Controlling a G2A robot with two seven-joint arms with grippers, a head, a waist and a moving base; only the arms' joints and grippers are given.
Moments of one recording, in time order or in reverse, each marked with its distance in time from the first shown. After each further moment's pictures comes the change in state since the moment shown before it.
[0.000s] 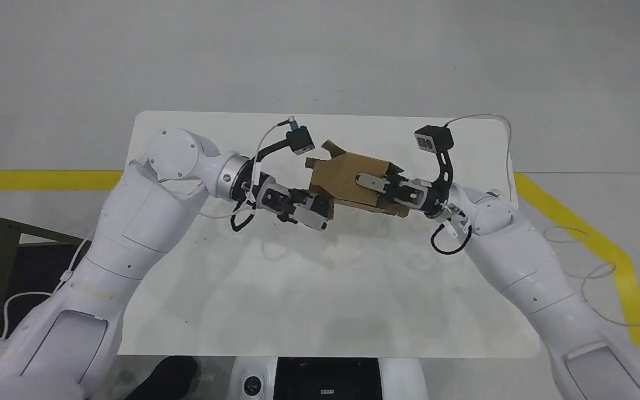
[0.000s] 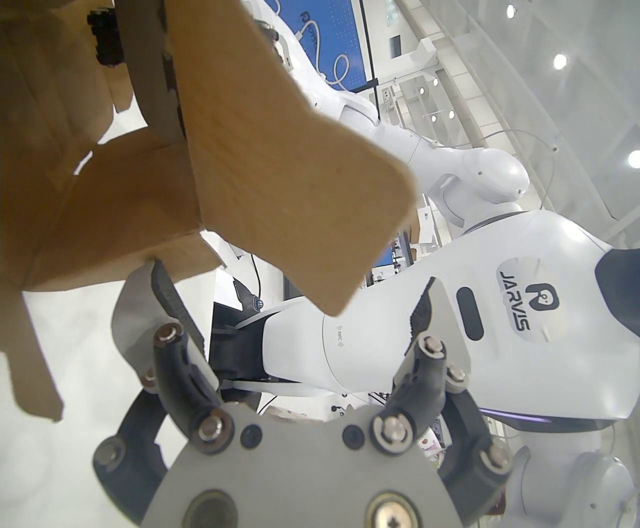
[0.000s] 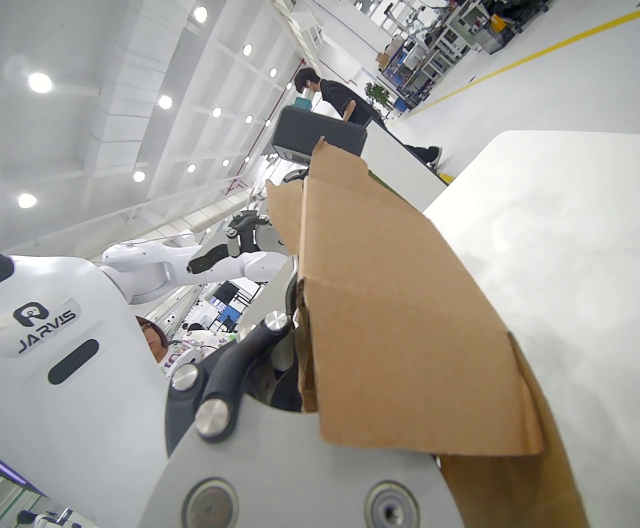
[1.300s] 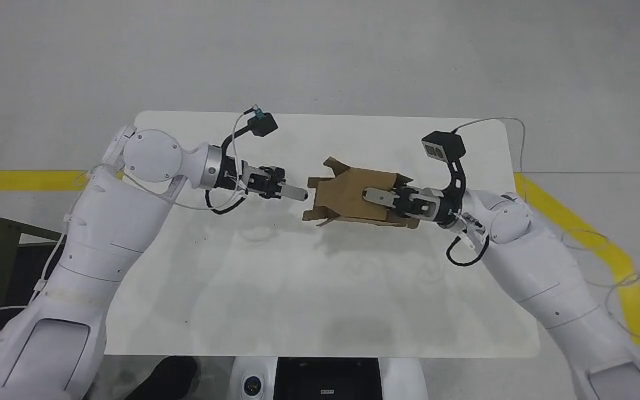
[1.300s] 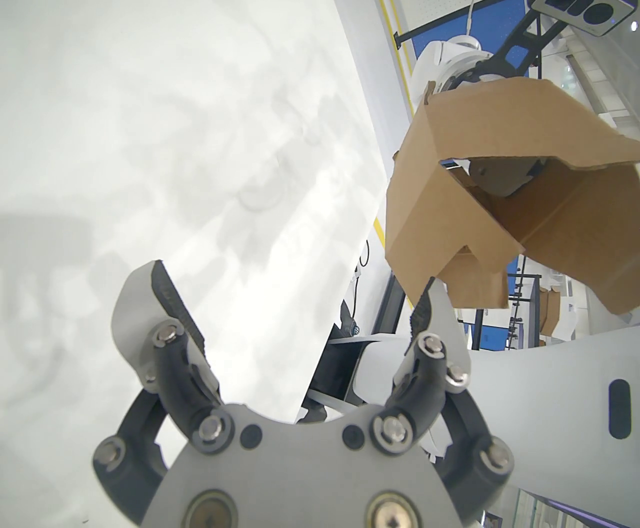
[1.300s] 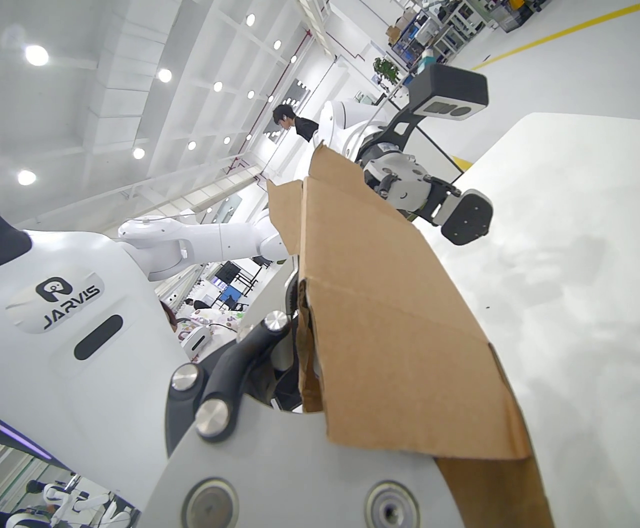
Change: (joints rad) left arm 0.038 0.060 -0.098 -0.004 0.477 0.035 0.180; right arm -0.056 0.089 0.028 -0.183 0.022 0.045 0.045
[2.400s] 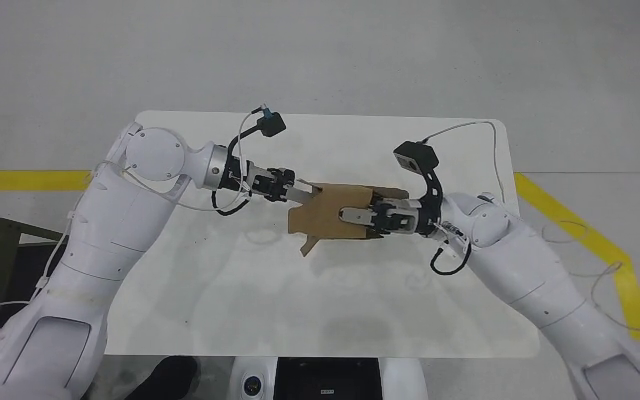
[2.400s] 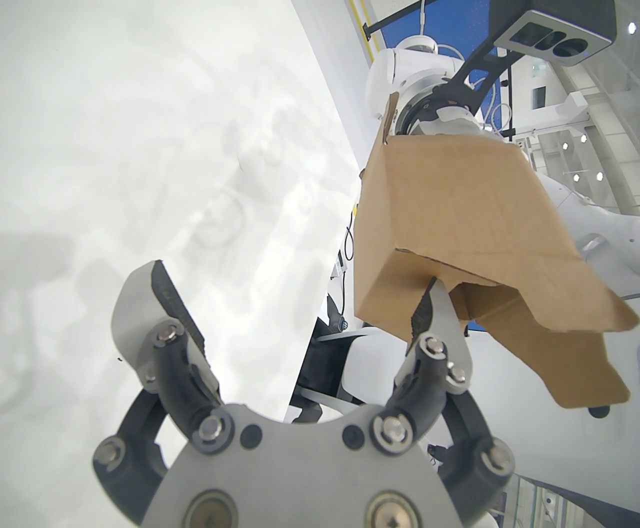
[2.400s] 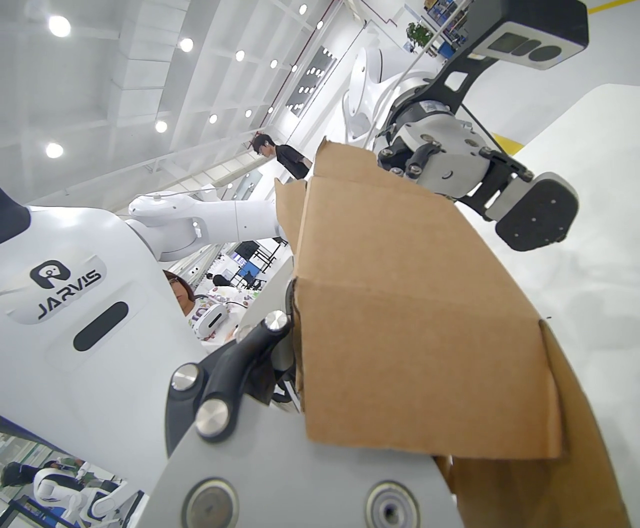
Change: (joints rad) left arm -0.017 -0.002 0.029 -0.016 -0.078 -0.012 -0.020; right arm 0.057 -0.007 -0.137 -0.044 0.007 -0.021 -0.021
